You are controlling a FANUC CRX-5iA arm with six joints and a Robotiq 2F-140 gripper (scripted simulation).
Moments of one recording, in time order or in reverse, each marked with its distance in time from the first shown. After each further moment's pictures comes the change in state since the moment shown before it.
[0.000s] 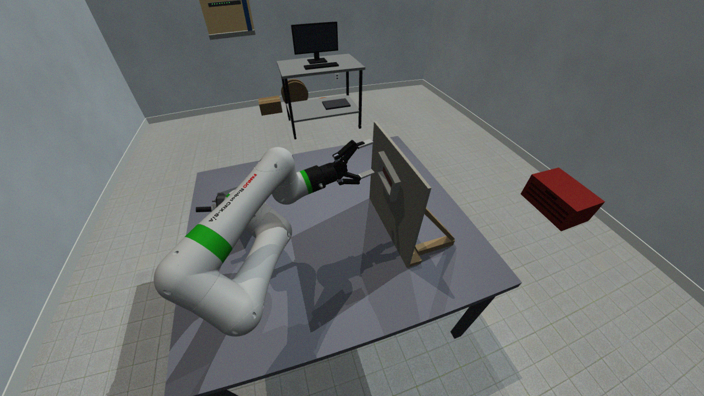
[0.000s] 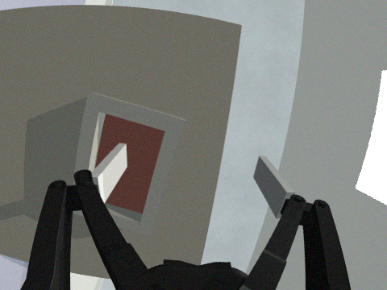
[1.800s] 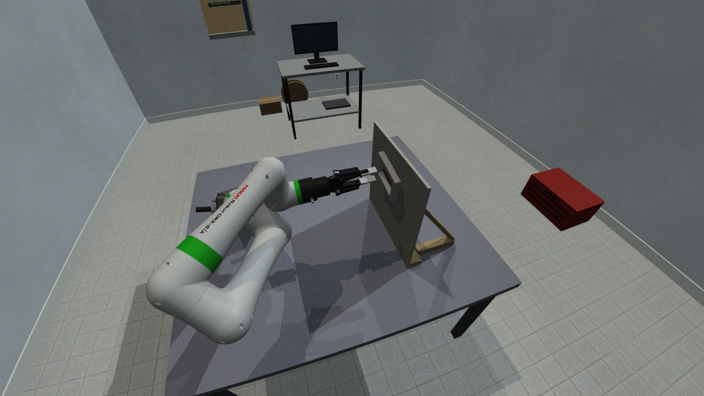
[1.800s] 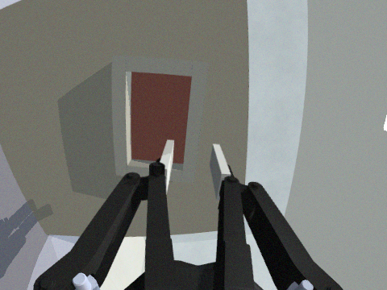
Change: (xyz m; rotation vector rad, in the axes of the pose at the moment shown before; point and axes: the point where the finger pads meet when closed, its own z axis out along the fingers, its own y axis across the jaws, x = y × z) arm -0.052 -0.040 -0.043 0.023 -0.173 0.209
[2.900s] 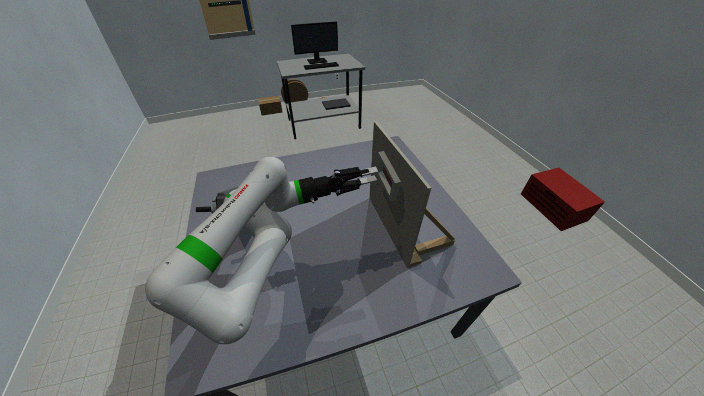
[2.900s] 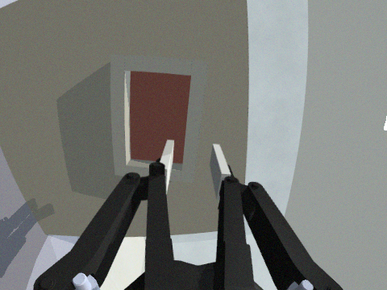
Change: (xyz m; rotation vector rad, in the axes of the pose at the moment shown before) arm -0.001 0.001 0.002 0.001 0.000 -0.001
